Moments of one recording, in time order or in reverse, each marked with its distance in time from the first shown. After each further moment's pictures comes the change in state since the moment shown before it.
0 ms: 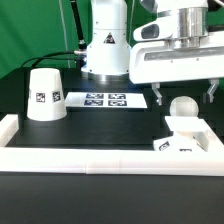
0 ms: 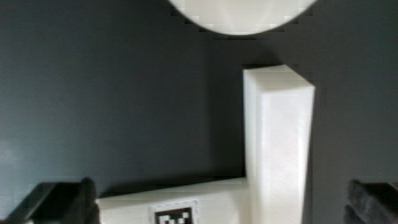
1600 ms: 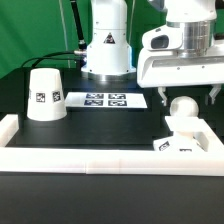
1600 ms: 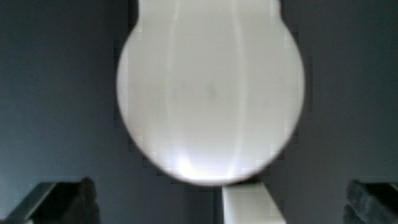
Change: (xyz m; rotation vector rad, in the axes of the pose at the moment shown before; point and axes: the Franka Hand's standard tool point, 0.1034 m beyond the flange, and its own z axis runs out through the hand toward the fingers) arm -0.050 -0.008 0.010 -0.039 -0.296 -0.029
